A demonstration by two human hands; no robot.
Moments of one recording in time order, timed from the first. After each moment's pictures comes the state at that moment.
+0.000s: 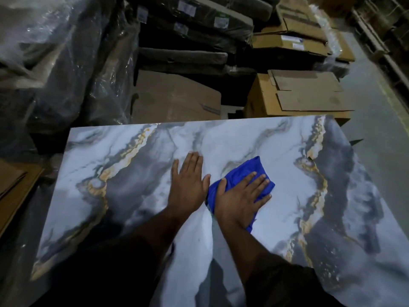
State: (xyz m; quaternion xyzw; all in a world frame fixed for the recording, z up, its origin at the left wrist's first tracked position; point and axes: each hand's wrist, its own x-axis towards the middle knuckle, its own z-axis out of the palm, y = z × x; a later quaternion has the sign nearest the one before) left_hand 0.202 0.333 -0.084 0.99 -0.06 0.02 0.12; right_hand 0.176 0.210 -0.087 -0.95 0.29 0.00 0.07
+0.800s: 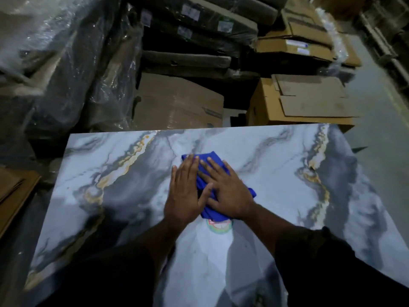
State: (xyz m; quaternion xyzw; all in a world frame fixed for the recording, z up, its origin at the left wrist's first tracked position) left_hand 0.199 0.335 -0.081 0.94 -0.08 0.12 0.30; right_hand 0.238 0.162 -0.073 -0.93 -0.35 0.02 0.10
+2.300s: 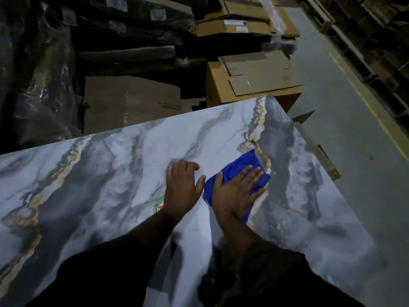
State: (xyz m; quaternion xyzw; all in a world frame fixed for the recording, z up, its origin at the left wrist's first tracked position) left_hand 0.202 0.204 -0.082 0.96 -0.12 0.07 0.22; right_hand 0.172 0.077 -0.083 -0.92 0.39 0.00 0.06
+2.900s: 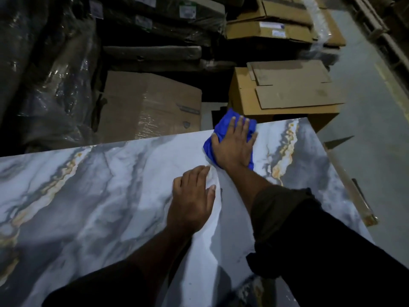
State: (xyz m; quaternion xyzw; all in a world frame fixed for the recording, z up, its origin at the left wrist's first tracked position) left_hand 0.258 0.181 -0.095 0.96 -0.12 0.17 0.19; right_hand 0.401 0.051 -0.071 -0.99 0.11 0.02 0.07
